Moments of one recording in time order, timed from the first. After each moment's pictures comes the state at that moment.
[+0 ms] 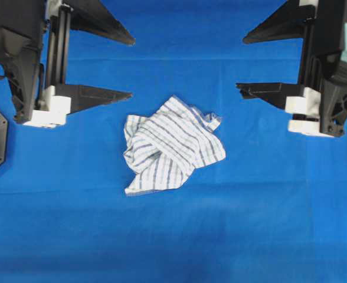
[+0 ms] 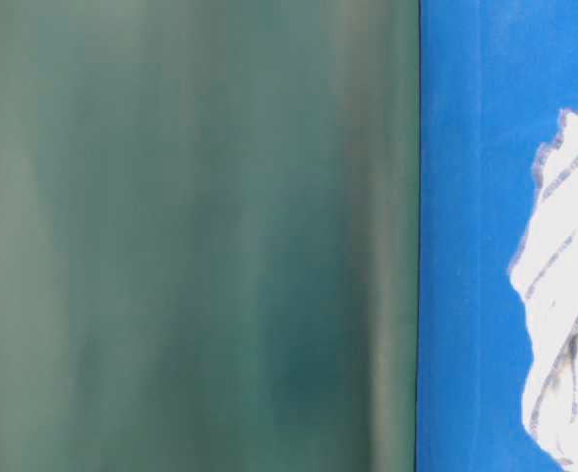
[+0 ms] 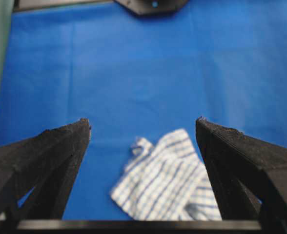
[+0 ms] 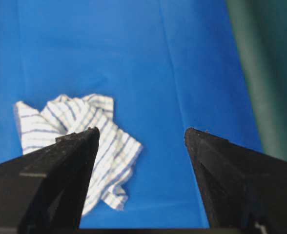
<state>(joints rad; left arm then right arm) 0.04 -0.46 0.21 -0.02 0.66 0.16 0.13 -0.38 0.08 -0.40 0.99 0.26</state>
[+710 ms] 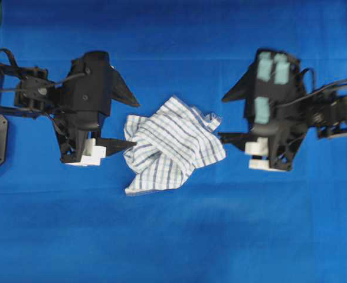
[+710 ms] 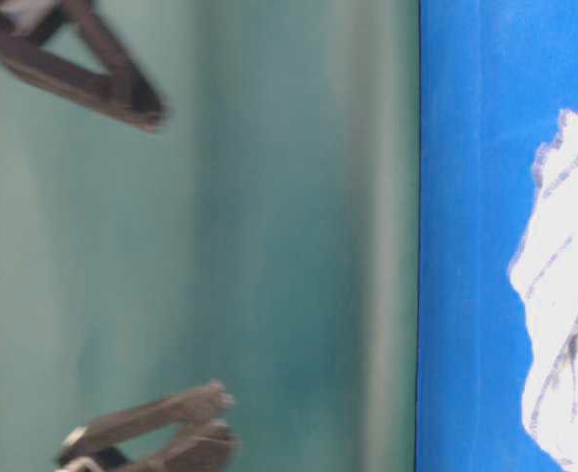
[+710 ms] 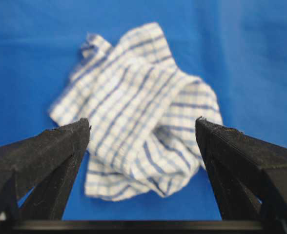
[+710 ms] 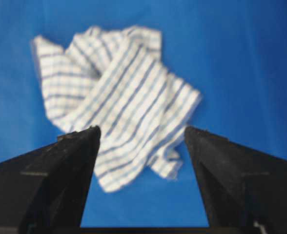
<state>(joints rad) -0.02 -0.38 0.63 -0.02 0.37 0.08 0.13 -0.30 0.45 -0.38 0.66 0.42</state>
